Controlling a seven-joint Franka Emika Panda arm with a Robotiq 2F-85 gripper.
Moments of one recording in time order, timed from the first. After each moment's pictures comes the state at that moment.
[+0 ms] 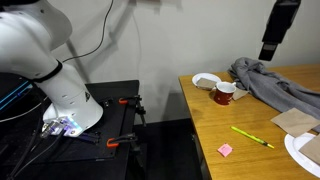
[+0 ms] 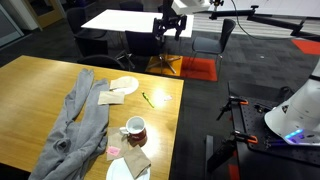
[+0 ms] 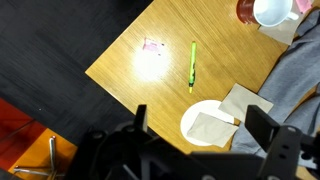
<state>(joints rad) -0.11 0.04 -0.08 -2.02 0.03 2.16 0.52</state>
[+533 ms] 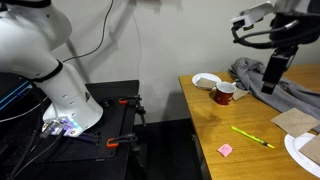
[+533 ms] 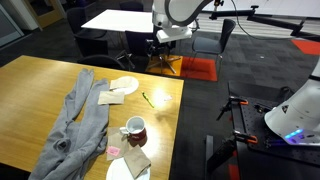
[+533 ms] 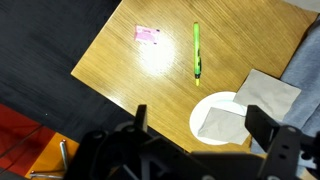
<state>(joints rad) -0.09 0.25 -0.09 -1.99 -0.01 2.36 0.66</state>
